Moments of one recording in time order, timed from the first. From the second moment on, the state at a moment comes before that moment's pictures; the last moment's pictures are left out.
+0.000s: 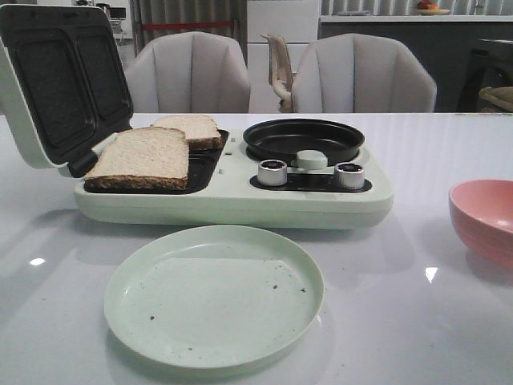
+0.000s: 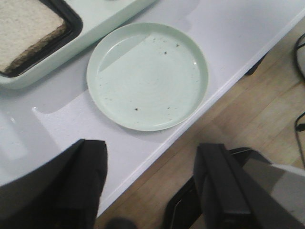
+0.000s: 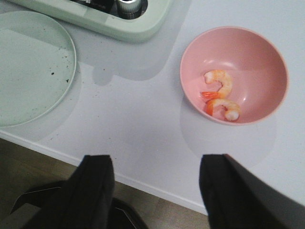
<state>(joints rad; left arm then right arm) -0.81 0.92 -0.87 0.06 0.91 -0.03 0.32 0.78 -0.76 -0.05 0.88 0.09</state>
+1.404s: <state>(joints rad) 0.24 1.64 -1.37 -0.70 0.81 0.42 0.32 0.78 -0.76 -0.05 0.88 0.10</state>
